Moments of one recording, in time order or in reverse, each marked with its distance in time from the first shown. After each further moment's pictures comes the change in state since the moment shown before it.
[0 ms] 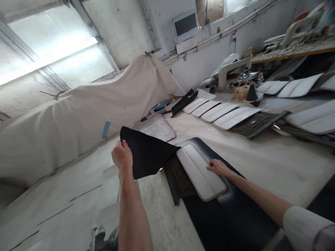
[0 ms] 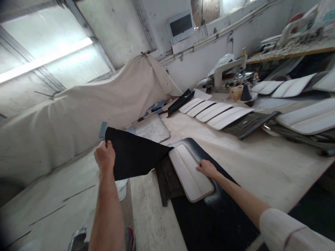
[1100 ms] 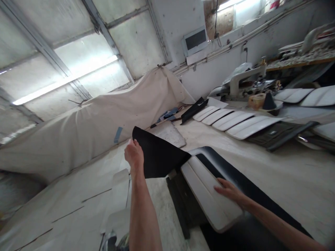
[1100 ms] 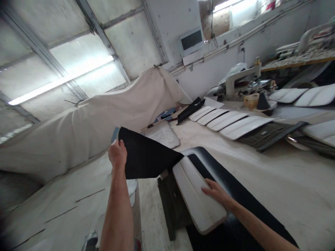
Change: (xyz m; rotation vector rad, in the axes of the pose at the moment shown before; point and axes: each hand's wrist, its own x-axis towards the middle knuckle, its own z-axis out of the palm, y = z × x) left_hand 0.015 0.005 -0.016 -0.058 -0.002 -0.019; right_hand -0.059 -0.046 0.020 1.149 -0.186 -0.203
